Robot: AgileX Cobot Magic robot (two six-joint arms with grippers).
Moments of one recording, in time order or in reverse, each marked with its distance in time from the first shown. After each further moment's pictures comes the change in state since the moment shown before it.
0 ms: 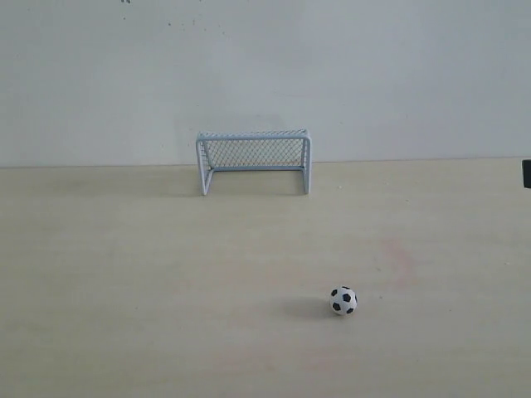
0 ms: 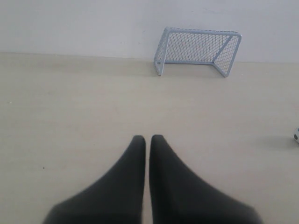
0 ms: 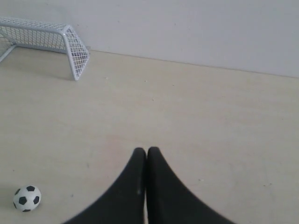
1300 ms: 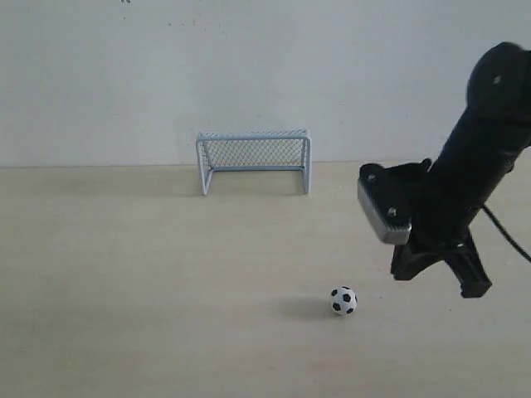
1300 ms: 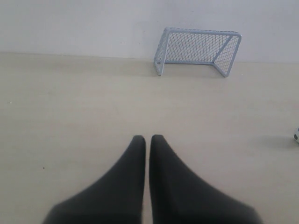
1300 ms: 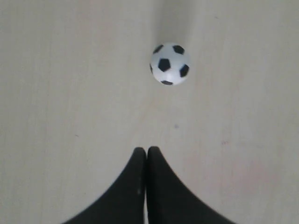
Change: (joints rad) left arm 0.000 0.000 0.000 0.000 0.000 0.000; right arm 0.225 0.809 -0.597 -0.195 0.729 -1.107
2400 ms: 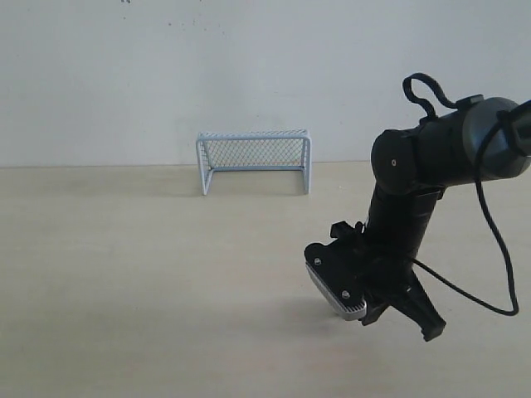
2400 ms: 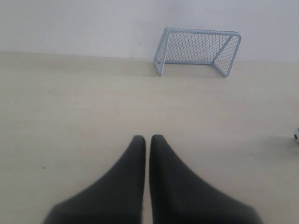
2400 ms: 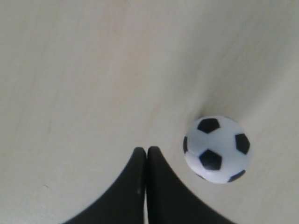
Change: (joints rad) left arm 0.000 0.000 0.000 0.000 0.000 0.000; right arm 0.188 0.184 0.000 -0.180 -0.131 -0.032
